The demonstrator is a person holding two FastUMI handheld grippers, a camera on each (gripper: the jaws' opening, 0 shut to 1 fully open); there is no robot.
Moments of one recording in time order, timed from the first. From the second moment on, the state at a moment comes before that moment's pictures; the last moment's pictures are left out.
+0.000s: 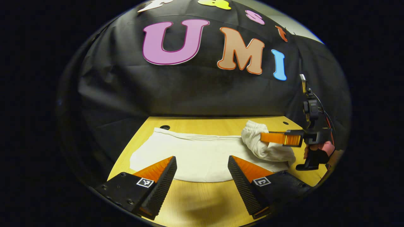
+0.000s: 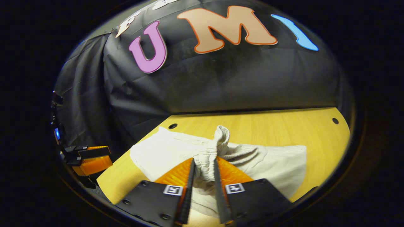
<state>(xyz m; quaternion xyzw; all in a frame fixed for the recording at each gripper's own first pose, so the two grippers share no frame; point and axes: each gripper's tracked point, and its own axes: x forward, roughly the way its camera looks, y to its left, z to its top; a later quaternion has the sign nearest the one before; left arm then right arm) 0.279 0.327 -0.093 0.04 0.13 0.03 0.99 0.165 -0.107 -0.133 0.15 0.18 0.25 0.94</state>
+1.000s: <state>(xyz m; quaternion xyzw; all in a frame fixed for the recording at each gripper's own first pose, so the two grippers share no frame) 0.343 0.502 -0.142 0.02 0.18 0.14 0.97 0.102 -0.267 -0.065 0.05 0.13 0.15 0.98</state>
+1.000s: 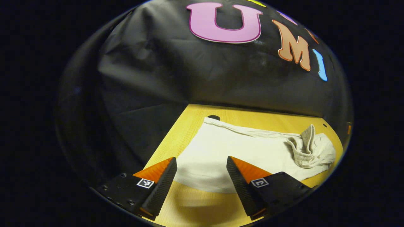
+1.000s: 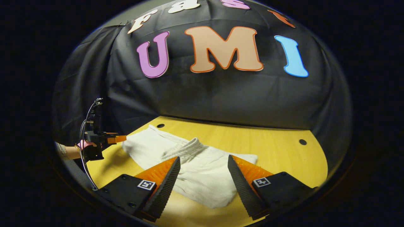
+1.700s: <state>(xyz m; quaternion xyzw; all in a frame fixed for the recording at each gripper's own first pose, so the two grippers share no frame) 0.366 0.526 -0.194 0.05 0.27 0.12 0.96 0.068 -0.361 -0.053 0.06 0.14 0.04 0.99</state>
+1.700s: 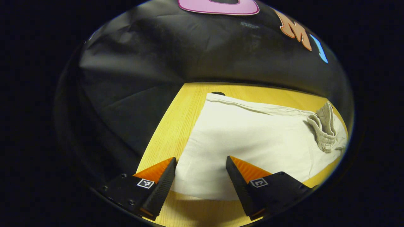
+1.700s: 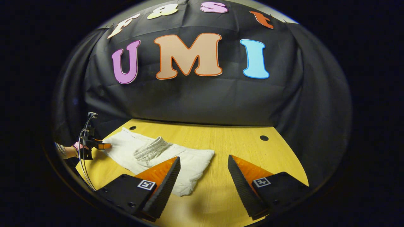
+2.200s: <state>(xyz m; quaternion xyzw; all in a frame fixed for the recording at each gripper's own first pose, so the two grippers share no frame) 0.366 0.506 -0.198 0.03 0.29 0.06 0.95 0.058 -0.364 -0.048 0.07 0.14 0.03 0.99</state>
